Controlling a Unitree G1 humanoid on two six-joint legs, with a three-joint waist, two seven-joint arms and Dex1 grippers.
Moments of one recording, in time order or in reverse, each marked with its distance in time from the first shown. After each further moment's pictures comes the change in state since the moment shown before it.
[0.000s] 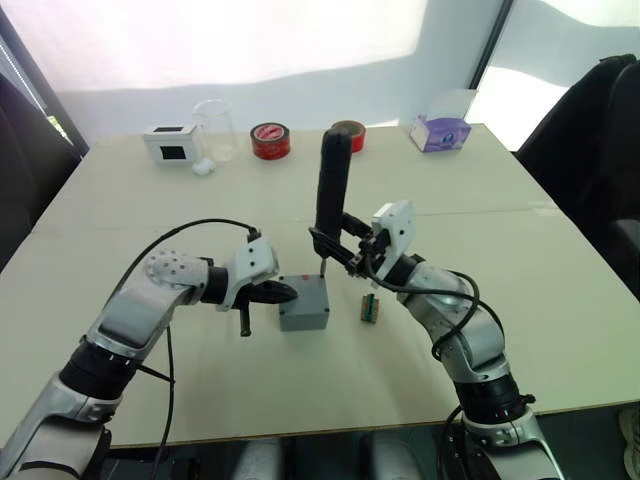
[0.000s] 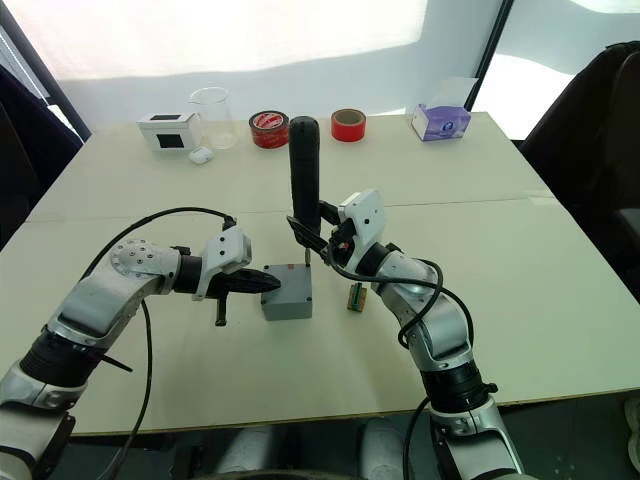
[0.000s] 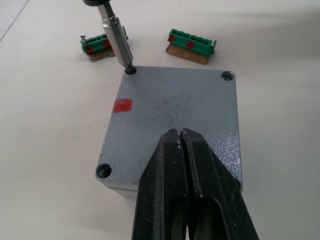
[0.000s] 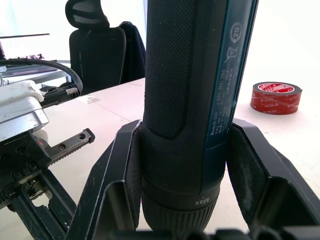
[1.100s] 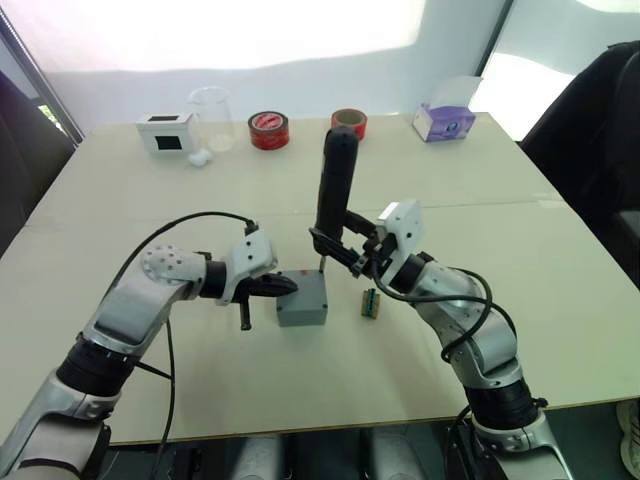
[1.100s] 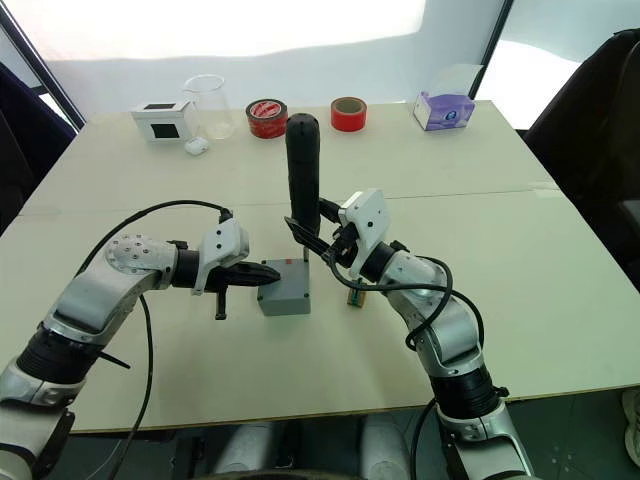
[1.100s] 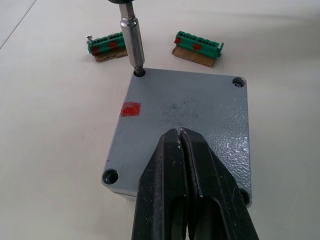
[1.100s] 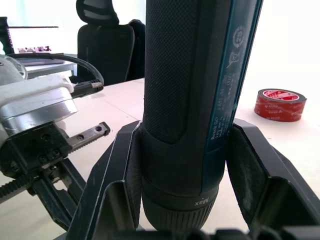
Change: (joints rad) left arm -0.008 0.004 0.015 -0.011 -0.017 0.009 0.022; right arm 0.013 -0.042 0.009 -0.079 -0.014 -0.003 0.026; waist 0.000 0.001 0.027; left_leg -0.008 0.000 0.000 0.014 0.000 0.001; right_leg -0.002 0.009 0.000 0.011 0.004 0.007
